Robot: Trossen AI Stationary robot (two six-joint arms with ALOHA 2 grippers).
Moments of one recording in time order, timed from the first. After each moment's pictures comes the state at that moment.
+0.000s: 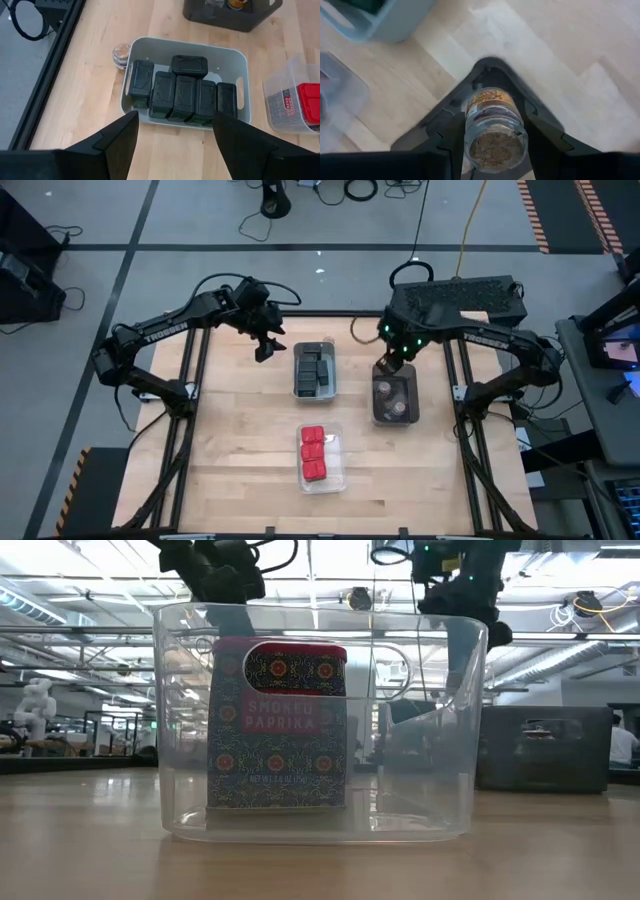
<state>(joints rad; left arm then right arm) 0.59 1.39 1.24 -0.77 0.37 0.32 -0.41 1.41 1.27 -1.19 -0.05 0.43</state>
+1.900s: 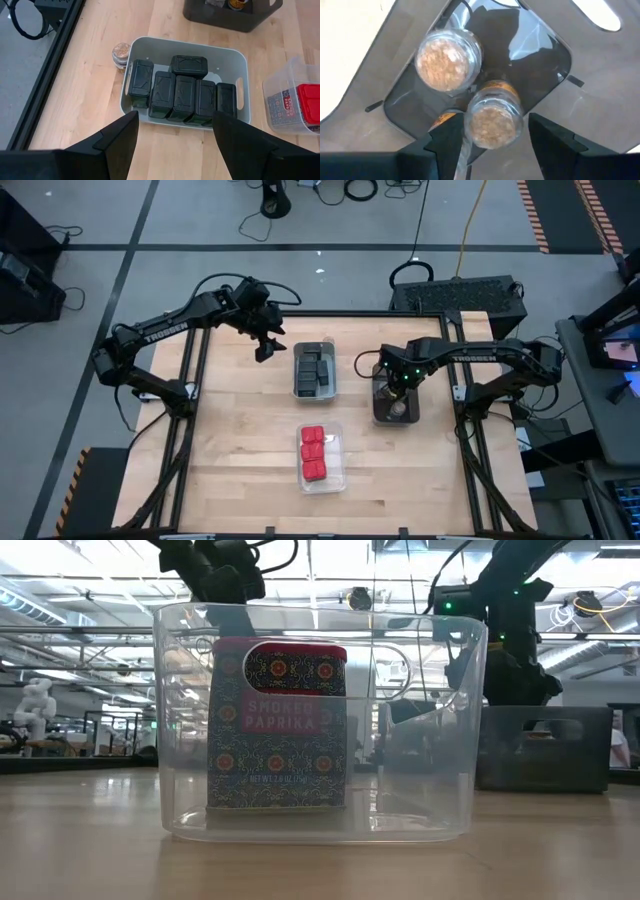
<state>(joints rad) 0.59 1.39 1.24 -0.78 0.37 0.32 -0.29 1.40 0.86 -0.96 -0.08 0.64</state>
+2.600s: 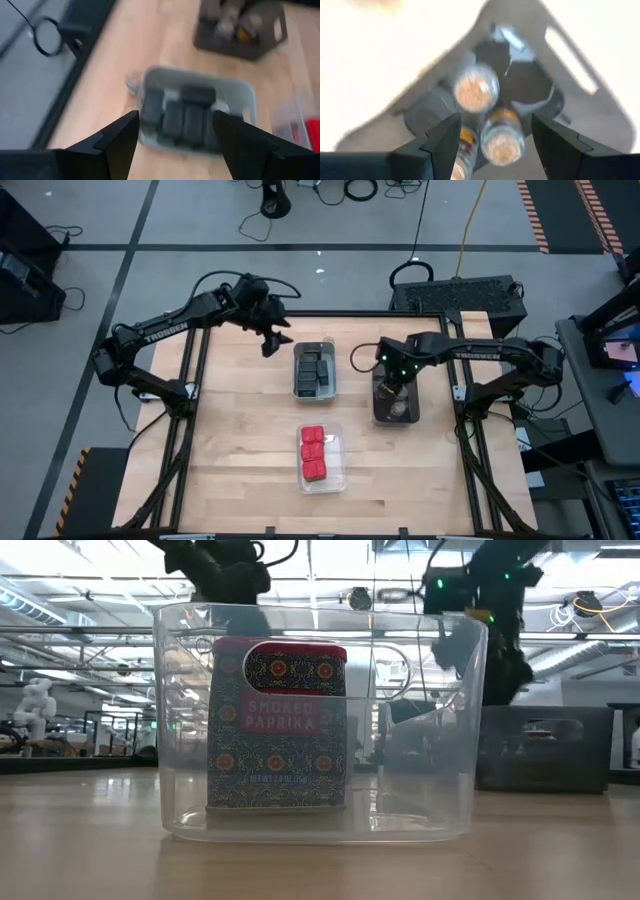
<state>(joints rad) 0.59 1.39 1.24 -0.65 0.36 0.24 -0.29 1.39 0.95 -0.96 -0.04 0.48</state>
